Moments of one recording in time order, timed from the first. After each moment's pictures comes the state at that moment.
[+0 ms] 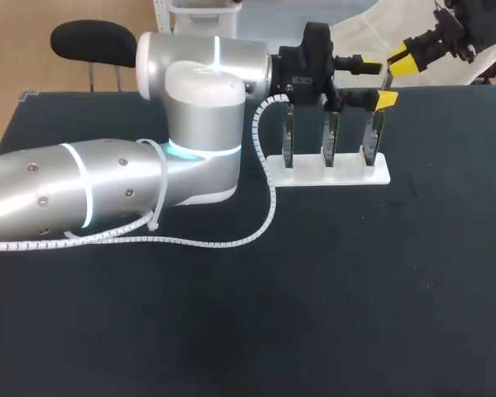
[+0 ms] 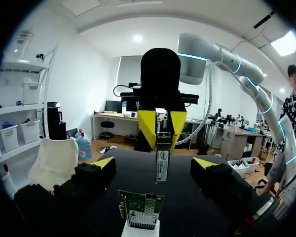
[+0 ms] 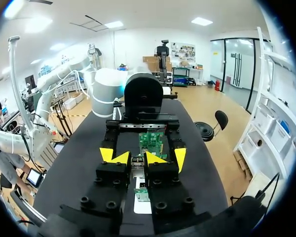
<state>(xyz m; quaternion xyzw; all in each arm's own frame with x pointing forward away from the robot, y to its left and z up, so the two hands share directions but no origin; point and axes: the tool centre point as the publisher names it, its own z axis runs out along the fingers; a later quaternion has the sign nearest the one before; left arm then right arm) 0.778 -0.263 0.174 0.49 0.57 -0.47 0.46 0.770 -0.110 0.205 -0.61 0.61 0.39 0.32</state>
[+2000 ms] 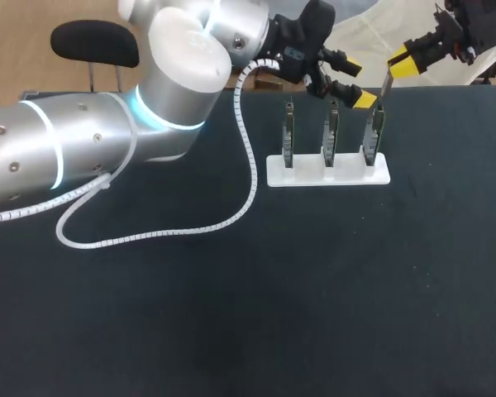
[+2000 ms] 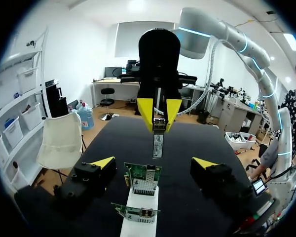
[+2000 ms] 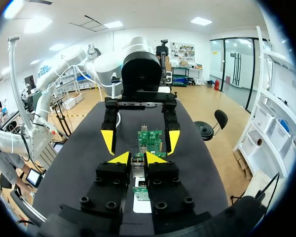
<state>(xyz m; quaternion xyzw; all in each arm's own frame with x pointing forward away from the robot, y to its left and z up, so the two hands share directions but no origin) 0.775 -0.225 0.170 0.57 0.64 -0.38 0.34 0.772 -0.112 0.201 -0.61 0.61 0.39 0.32</state>
